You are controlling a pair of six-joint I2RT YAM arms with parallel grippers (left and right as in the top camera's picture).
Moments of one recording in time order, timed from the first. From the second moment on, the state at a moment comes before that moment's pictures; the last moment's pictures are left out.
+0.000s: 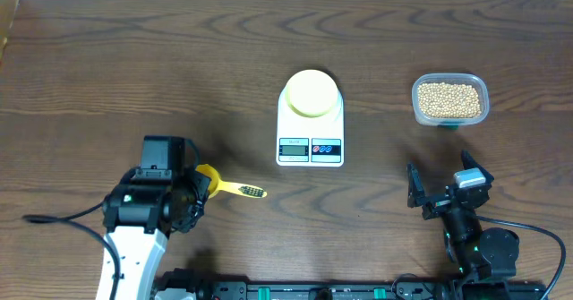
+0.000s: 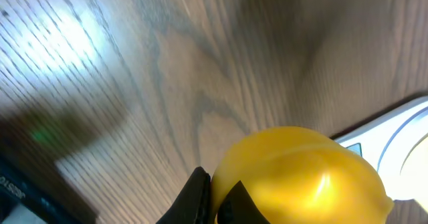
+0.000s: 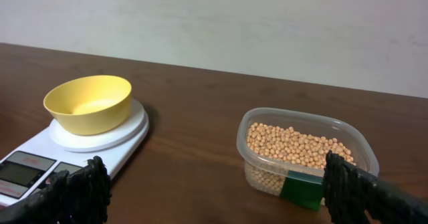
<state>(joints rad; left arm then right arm) -0.06 0.98 0.81 -1.11 0.05 -1.20 0.05 0.01 0.01 -0.06 -0.18 -0.04</state>
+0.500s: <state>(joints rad) -0.06 0.99 0.81 -1.09 0.11 -1.20 0.05 0.01 0.01 -0.05 -0.31 0.56</state>
